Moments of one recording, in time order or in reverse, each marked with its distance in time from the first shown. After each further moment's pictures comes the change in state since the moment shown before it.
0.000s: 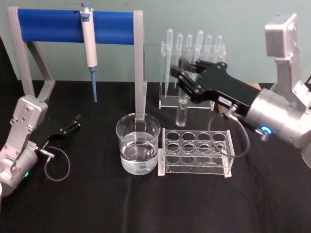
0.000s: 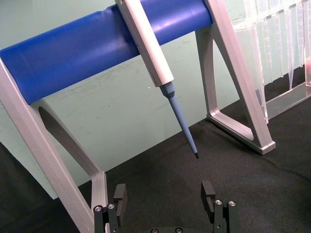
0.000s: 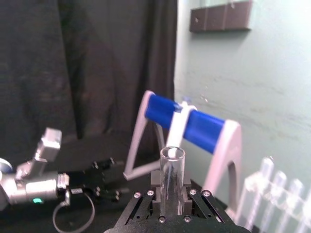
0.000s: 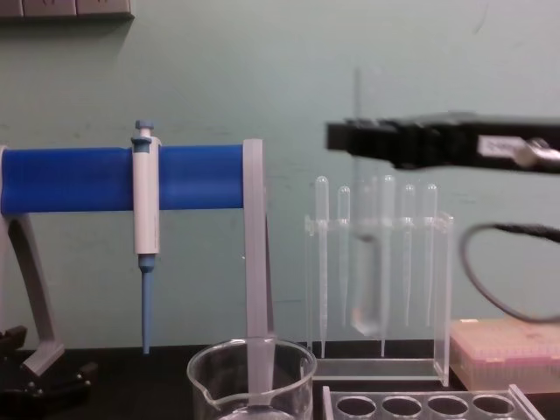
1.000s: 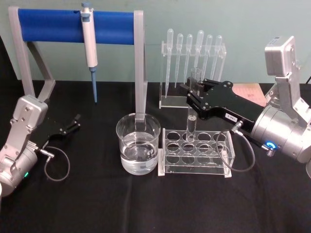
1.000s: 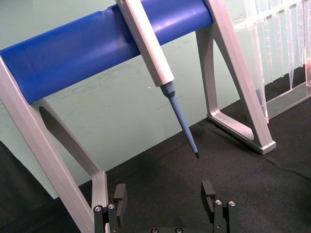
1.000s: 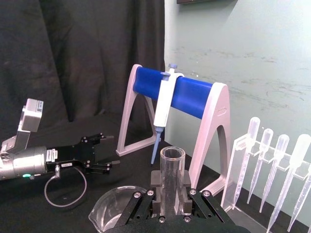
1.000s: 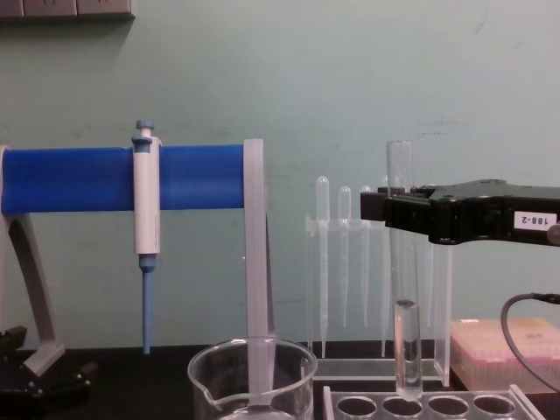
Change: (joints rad) left arm 0.000 0.000 0.000 0.000 0.000 0.000 0.000; right arm -0.059 0.027 0.015 0.045 0.001 -0.016 0.001
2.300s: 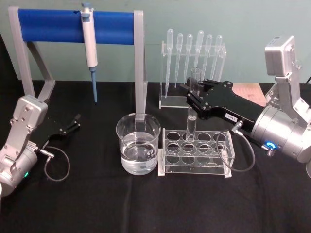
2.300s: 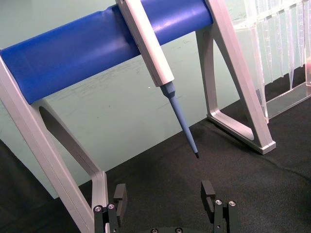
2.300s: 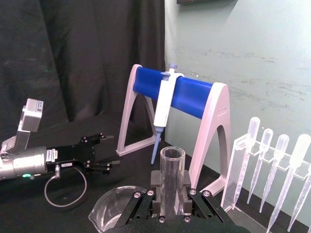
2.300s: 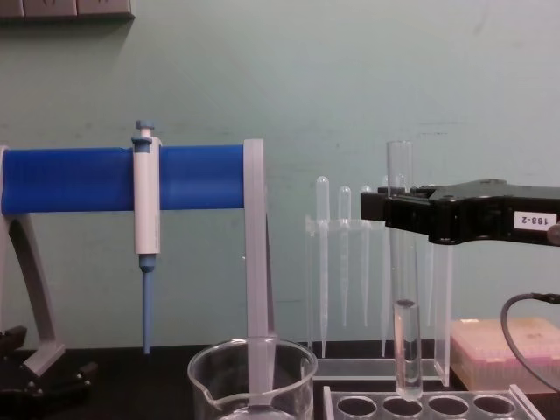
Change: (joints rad) left arm 0.000 0.000 0.000 0.000 0.000 0.000 0.000; right arm 0.000 0.000 0.000 0.000 0.000 0.000 0.000
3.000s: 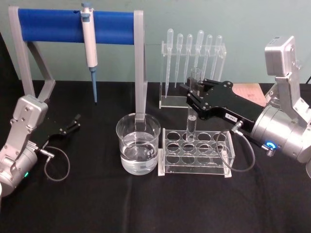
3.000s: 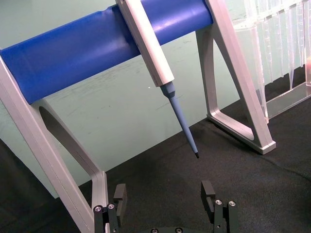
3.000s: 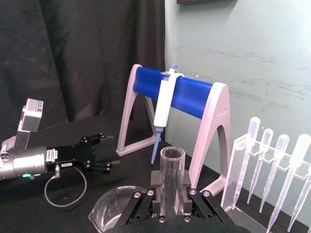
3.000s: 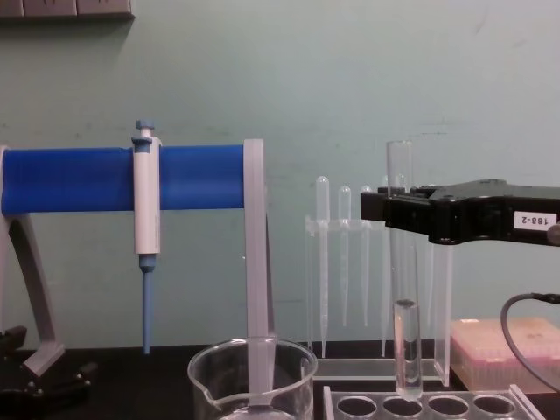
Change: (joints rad) left arm 0.000 0.000 0.000 0.000 0.000 0.000 0.000; right arm 0.000 0.000 0.000 0.000 0.000 0.000 0.000
